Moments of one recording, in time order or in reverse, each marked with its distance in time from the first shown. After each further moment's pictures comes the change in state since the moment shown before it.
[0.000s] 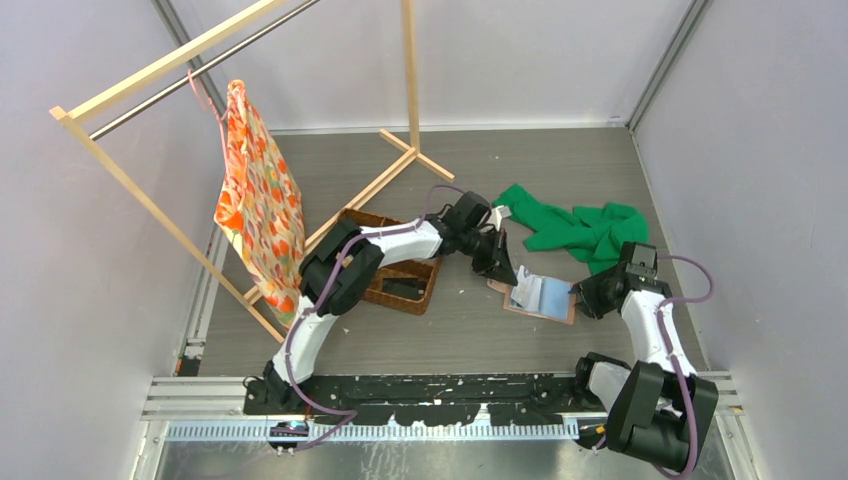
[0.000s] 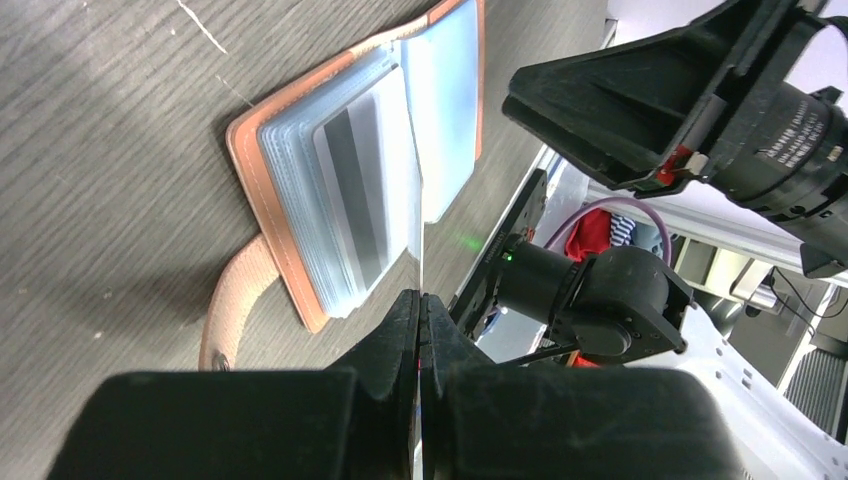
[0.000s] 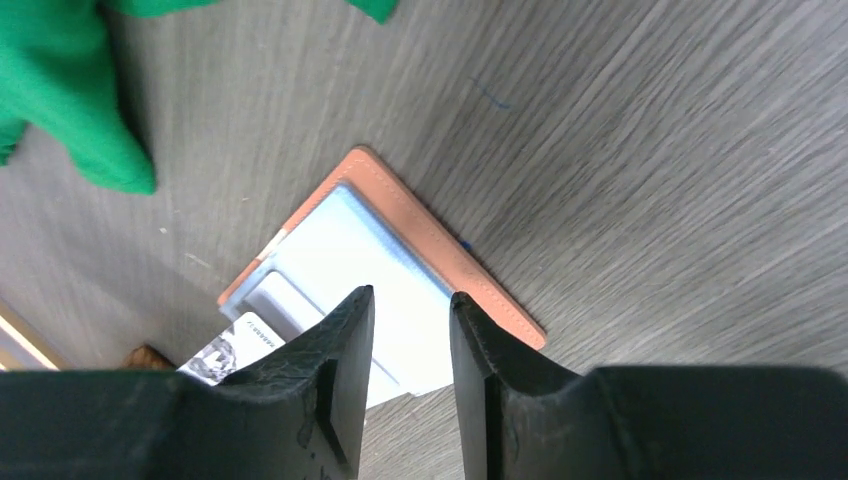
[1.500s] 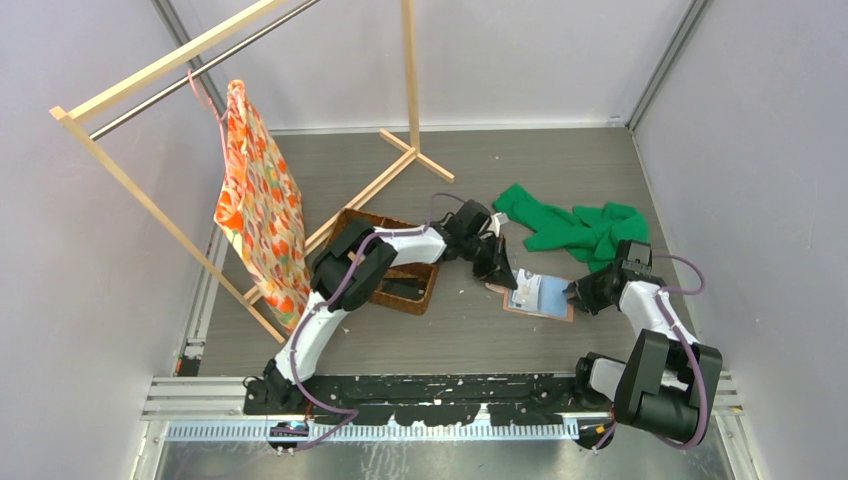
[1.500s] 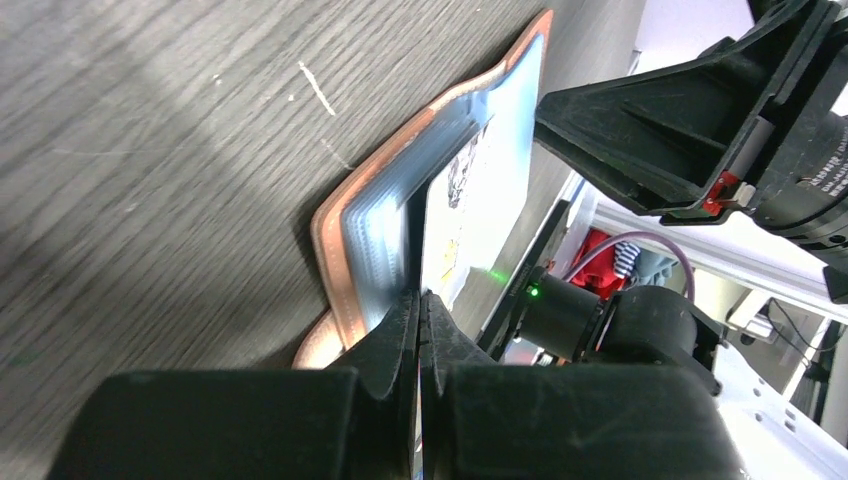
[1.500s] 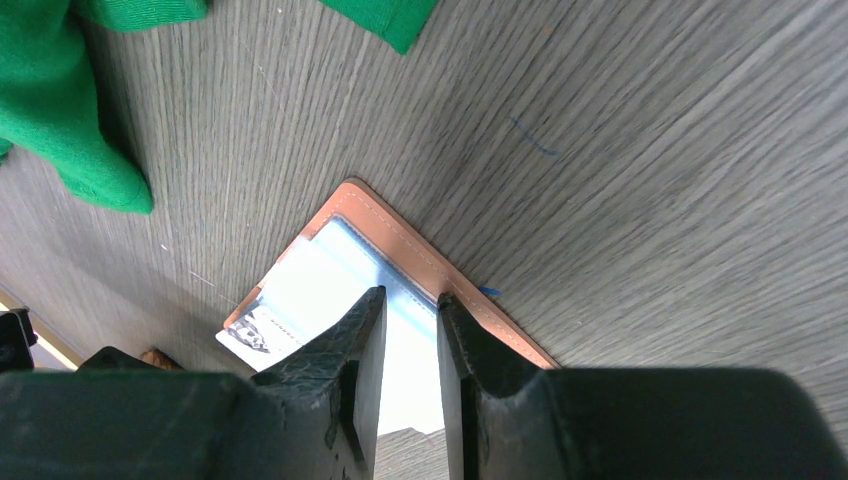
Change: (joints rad) left arm -0.003 0.094 0.000 0.095 -0.016 -0.062; right arm 0.010 0.116 -0.009 0.120 -0.050 0.012
